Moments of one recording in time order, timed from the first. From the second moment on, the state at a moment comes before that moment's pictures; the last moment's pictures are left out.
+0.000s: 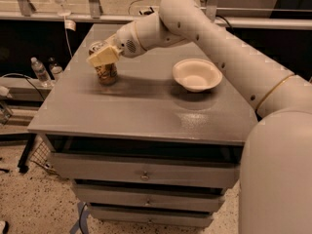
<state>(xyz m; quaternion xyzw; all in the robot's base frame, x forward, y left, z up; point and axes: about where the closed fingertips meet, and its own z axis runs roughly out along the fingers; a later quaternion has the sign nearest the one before) 0.678 0.167 0.905 -0.55 0.64 0.36 0.40</state>
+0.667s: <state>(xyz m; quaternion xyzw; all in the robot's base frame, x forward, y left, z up) 0.673 0.124 0.943 -0.63 0.63 0.20 0.40</state>
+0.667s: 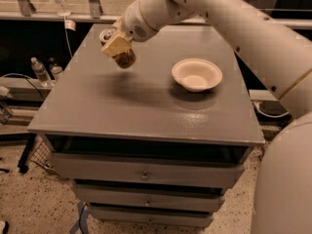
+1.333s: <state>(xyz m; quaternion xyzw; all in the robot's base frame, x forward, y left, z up) 0.666 0.121 0.914 -0.79 0.55 0.04 0.26</state>
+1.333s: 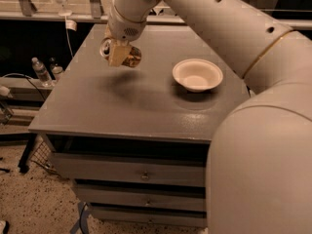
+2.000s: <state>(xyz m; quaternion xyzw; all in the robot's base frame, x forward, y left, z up) 0.650 0.130 0.854 -0.89 0.45 -0.02 0.09</state>
